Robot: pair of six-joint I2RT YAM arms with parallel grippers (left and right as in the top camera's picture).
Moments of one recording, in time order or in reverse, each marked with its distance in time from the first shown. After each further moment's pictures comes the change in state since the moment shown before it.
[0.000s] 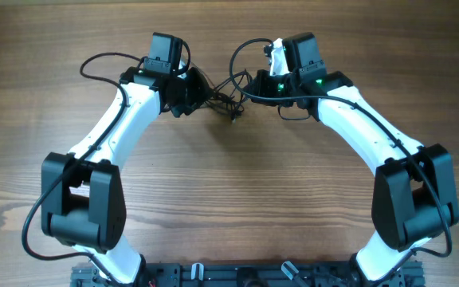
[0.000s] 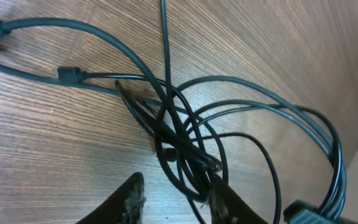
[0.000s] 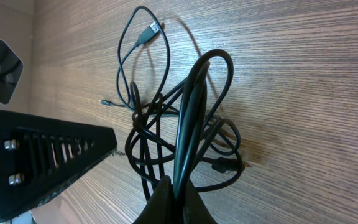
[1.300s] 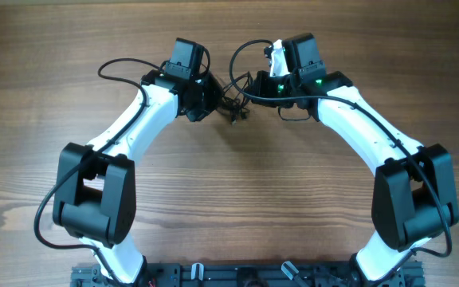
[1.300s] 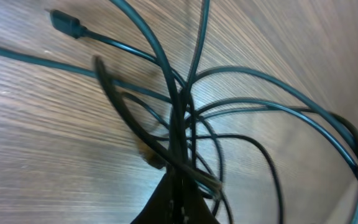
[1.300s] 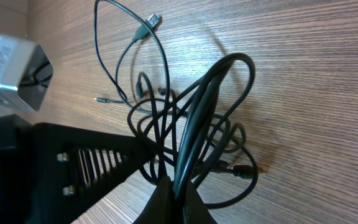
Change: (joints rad) left arm -0.083 0.048 0.000 0.049 -0.029 -0.079; right arm 0.000 0.000 0.000 -0.016 0.008 -0.002
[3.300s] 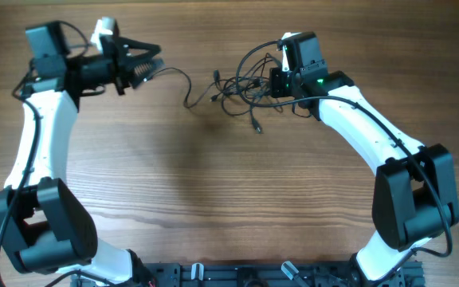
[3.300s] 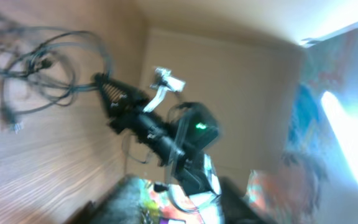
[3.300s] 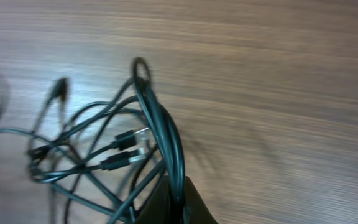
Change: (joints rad) left arm 0.525 -0.162 -0.001 0.130 1.045 0.033; right arm -0.005 0.000 0.000 0.024 0.514 -0.304
